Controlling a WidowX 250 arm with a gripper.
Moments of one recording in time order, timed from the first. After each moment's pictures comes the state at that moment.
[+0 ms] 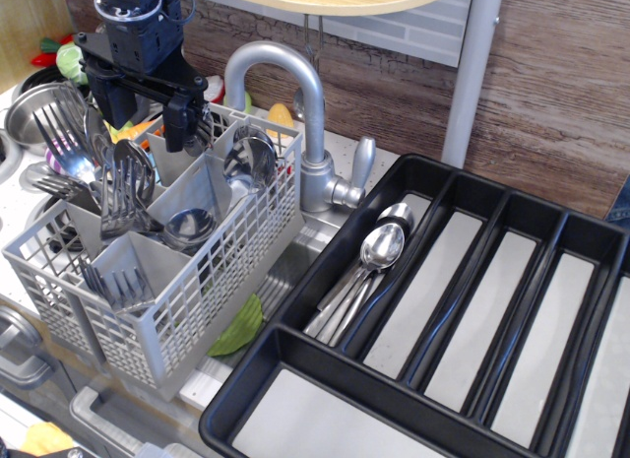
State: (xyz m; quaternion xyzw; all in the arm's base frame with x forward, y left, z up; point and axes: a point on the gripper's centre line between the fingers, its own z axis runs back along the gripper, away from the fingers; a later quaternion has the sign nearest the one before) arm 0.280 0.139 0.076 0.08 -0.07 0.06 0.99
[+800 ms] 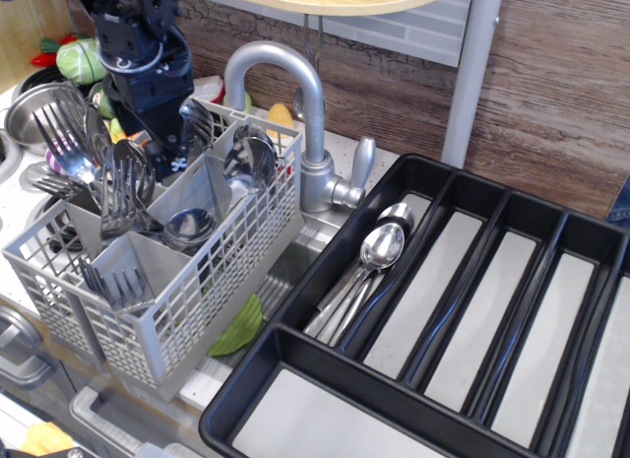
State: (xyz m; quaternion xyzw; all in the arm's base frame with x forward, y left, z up) arm 0.285 0.150 0.054 0.15 -0.11 -0.28 0.94
